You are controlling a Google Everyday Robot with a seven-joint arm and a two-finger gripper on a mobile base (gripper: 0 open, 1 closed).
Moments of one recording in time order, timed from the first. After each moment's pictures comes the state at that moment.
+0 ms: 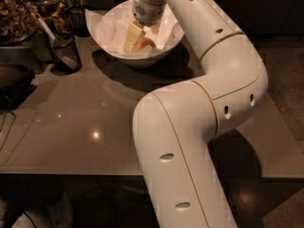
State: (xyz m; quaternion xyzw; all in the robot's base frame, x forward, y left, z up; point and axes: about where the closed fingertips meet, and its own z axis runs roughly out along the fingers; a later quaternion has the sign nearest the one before) arm 0.757 0.011 0.890 -0.46 0.88 0.05 0.14
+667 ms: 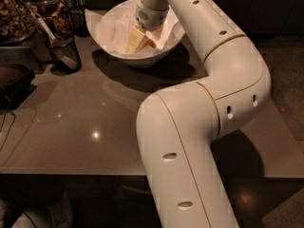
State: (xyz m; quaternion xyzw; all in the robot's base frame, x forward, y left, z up) arm 0.753 0.005 0.874 -0.45 0.88 0.08 0.13
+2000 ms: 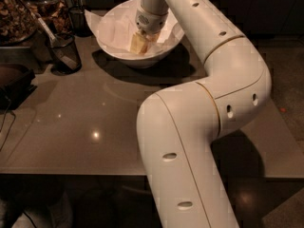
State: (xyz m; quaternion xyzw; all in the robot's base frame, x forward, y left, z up) arm 0.751 0.011 0.863 -0.46 0.88 0.09 0.12
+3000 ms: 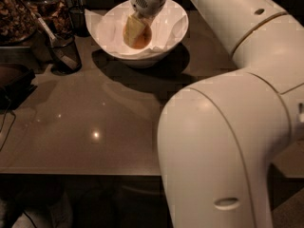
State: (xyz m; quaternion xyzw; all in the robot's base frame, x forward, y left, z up) arm 0.729 0.024 0.938 -0.50 0.84 0.06 0.22
